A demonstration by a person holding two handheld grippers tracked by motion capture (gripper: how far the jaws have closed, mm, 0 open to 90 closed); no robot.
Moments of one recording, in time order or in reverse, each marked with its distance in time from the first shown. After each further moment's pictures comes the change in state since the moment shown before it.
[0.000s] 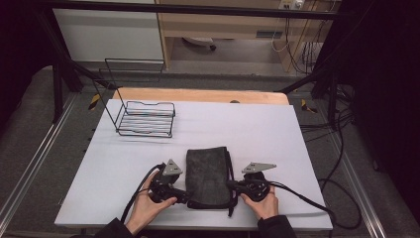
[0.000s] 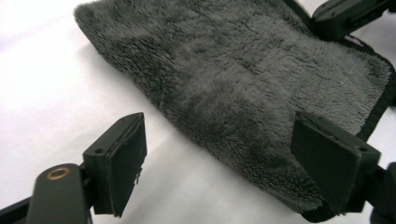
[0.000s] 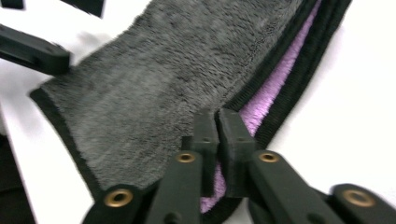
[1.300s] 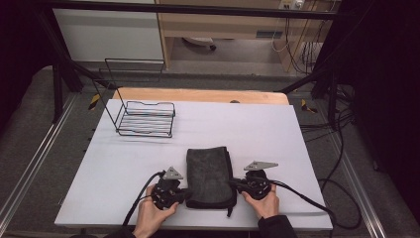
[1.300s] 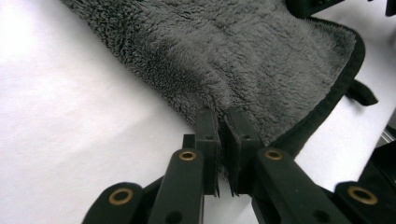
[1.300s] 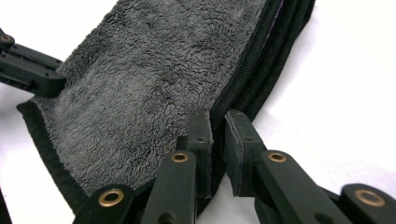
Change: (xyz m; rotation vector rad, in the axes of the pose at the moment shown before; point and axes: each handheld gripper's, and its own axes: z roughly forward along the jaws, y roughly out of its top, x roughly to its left) left arm -0.009 -0.012 -0.002 0.045 -0.076 -0.130; right arm -0.008 -0.002 0.003 0.010 -0.046 0.053
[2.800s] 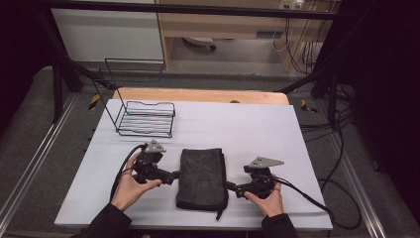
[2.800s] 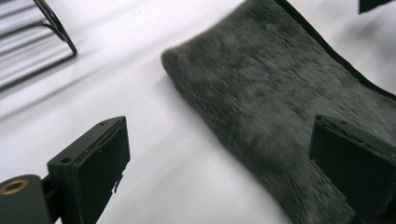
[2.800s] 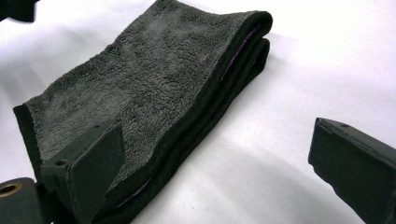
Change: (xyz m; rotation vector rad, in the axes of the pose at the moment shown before) left arm 0.055 0.049 -0.037 -0.054 0.141 0.080; right arm -0.008 0.009 -0.011 -0.107 0.004 -0.074
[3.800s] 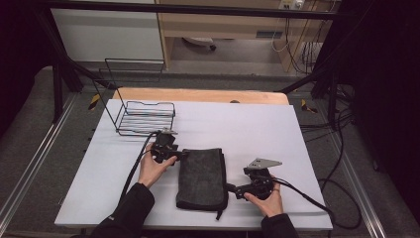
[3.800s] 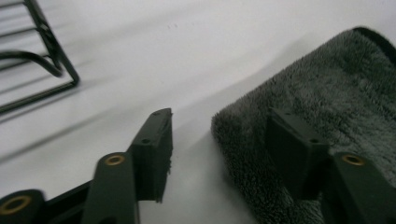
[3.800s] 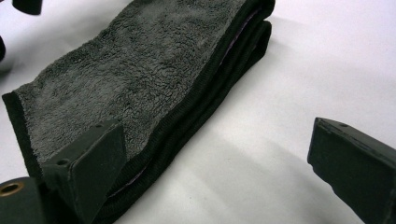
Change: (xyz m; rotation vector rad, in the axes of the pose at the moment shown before) left arm 0.033 0.022 0.077 0.029 0.009 -0.154; right arm -0.001 -0.004 0.004 0.038 -0.004 0.002
